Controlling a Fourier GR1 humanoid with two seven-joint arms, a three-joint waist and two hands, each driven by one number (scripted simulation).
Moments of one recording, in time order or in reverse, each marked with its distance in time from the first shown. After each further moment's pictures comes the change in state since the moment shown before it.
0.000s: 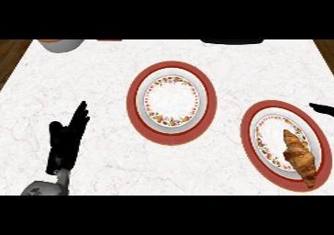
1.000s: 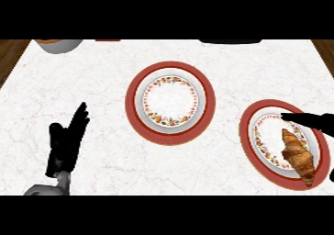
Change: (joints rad) left arm 0.026 -0.039 0.028 -0.046 -0.055 -0.016 0.040; right arm -0.170 0.029 0.227 0.149 0.345 0.058 0.060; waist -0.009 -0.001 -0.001
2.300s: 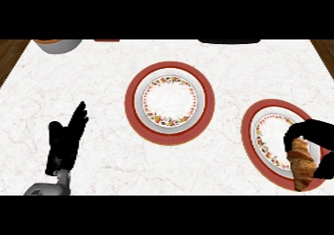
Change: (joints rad) left arm -0.006 -0.054 0.077 0.019 -0.061 -0.066 -0.006; right arm -0.011 0.124 -0.018 0.121 0.196 -0.119 -0.121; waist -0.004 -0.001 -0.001
